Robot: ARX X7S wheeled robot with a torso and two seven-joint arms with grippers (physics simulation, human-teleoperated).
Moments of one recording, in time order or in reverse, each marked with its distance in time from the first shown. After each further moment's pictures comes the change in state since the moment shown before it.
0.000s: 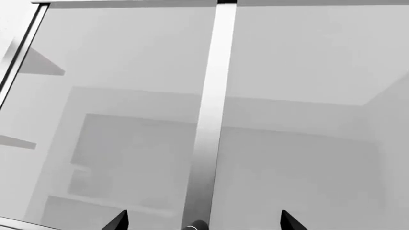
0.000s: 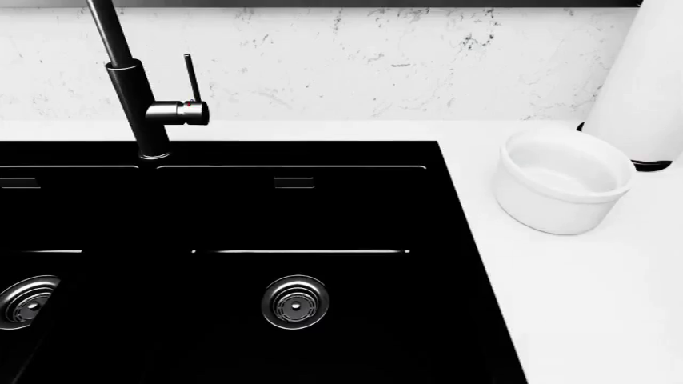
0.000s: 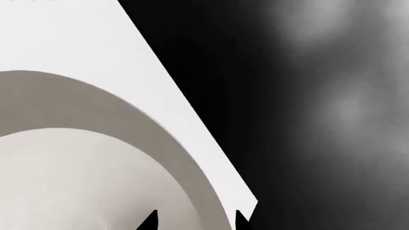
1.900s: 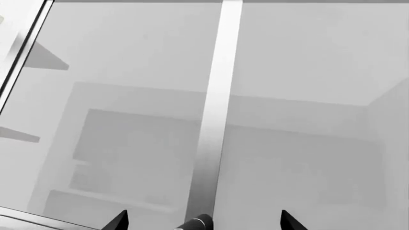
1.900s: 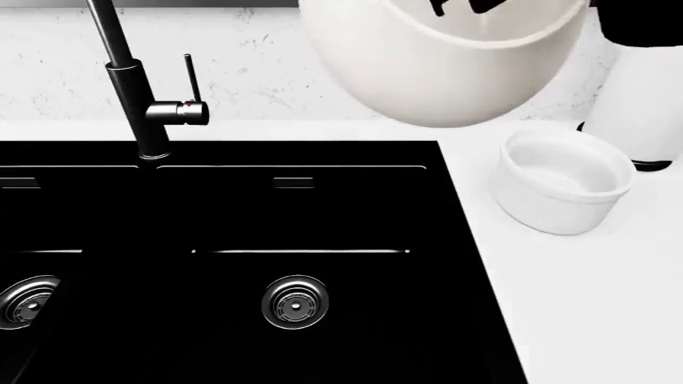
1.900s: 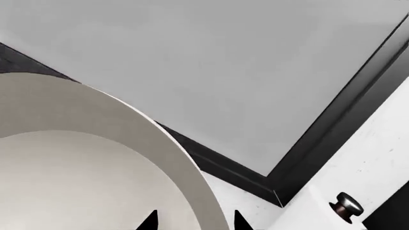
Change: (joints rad) left arm 0.153 -0.020 -0.115 0.017 0.014 0.038 0.026; right arm 0.224 -1.096 0.237 -0.013 -0.423 -0.226 -0.499
